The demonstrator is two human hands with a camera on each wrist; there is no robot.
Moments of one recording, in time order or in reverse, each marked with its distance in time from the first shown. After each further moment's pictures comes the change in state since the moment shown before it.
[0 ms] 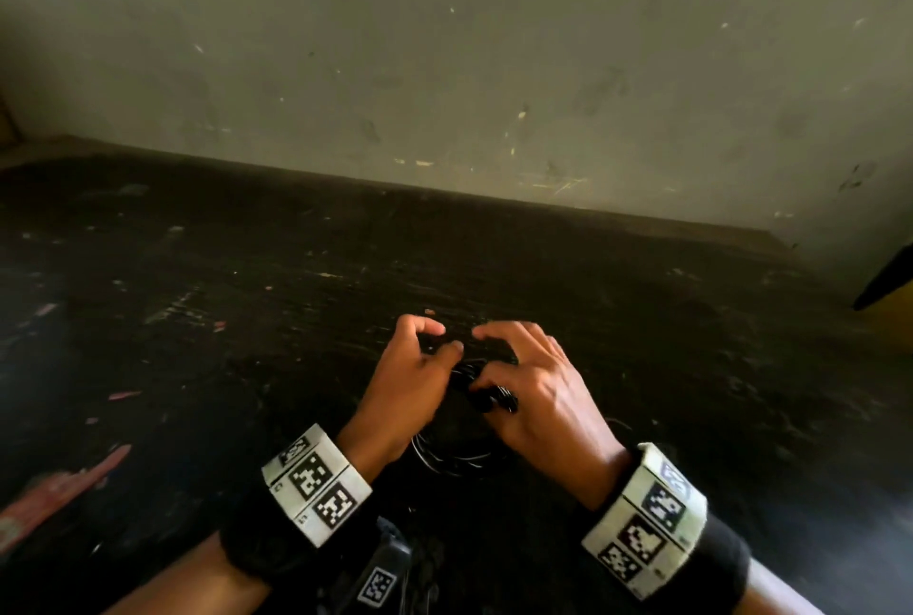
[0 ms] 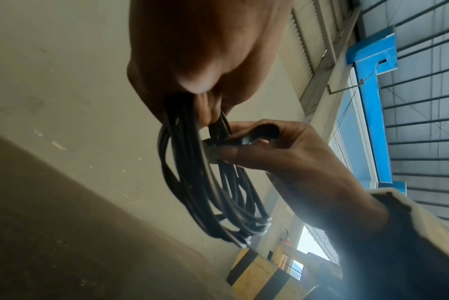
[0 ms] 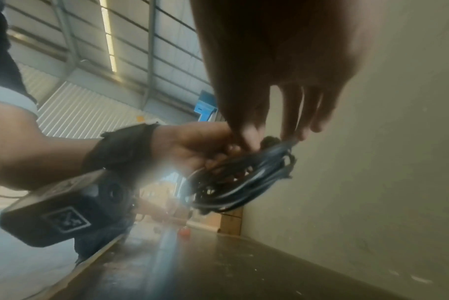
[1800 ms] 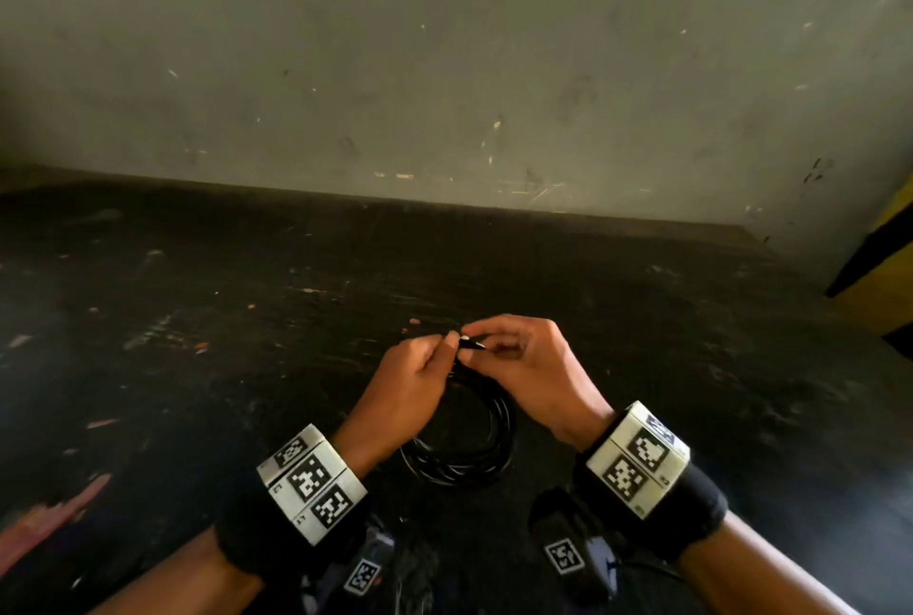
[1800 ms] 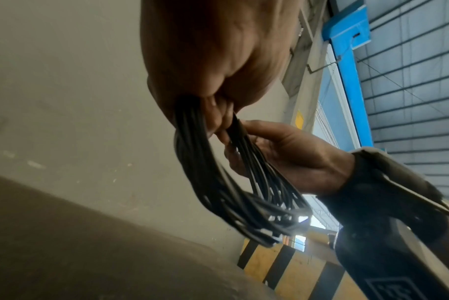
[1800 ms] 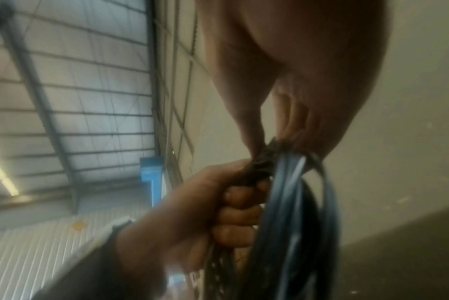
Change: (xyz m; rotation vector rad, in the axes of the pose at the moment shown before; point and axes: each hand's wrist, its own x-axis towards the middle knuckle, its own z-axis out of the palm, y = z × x) left_hand 0.000 0.002 0.008 0.313 -0.153 0.359; right_hand 0.015 0.016 -0.001 0.851 0.036 0.576
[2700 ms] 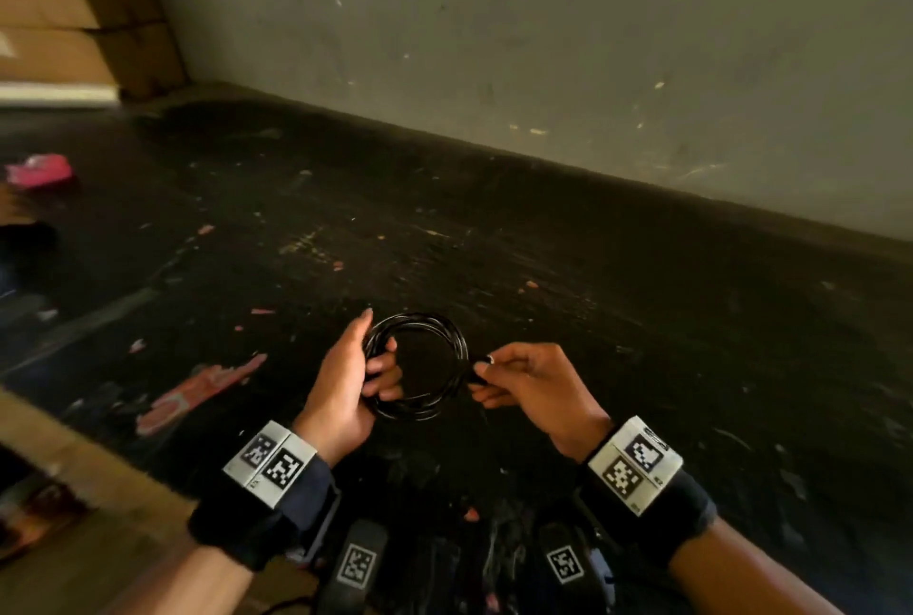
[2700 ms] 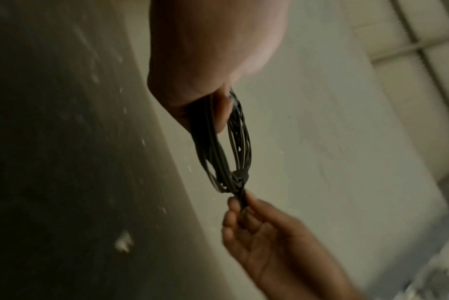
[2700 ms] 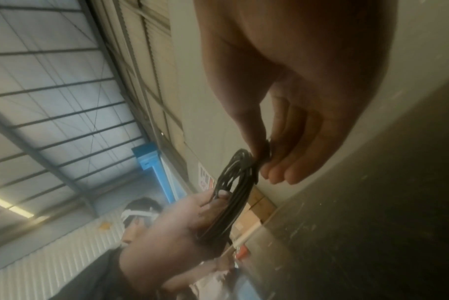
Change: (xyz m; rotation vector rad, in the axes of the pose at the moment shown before) left_hand -0.067 -0.098 -0.105 -0.982 0.558 -0.590; right_hand 0.018 0.034 0.118 0.179 -0.332 0.314
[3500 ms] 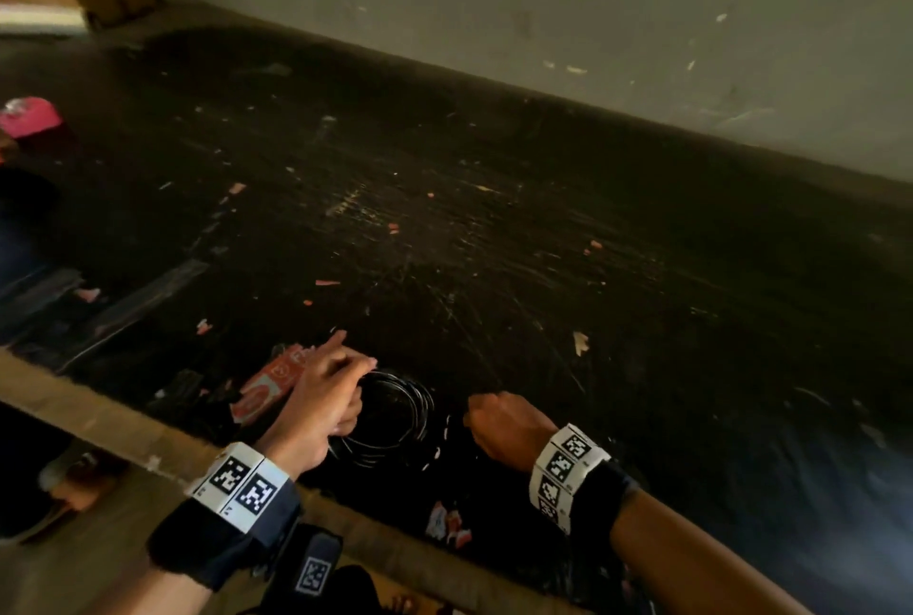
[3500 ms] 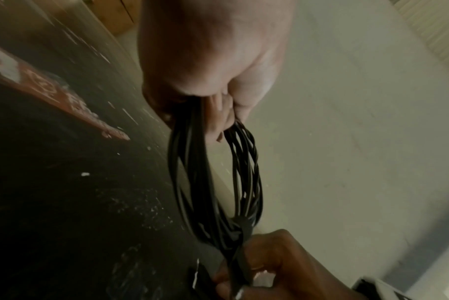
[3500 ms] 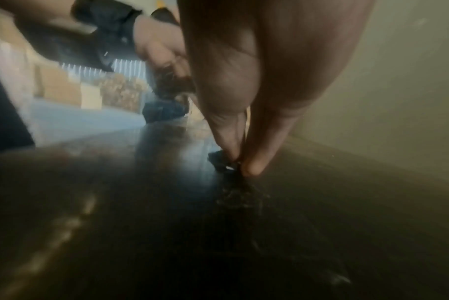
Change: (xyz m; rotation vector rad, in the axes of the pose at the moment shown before) left_hand 0.053 0.042 -0.189 0.489 -0.045 -0.047; right_hand 0.055 0.060 0.148 -1.389 -0.543 -0.205
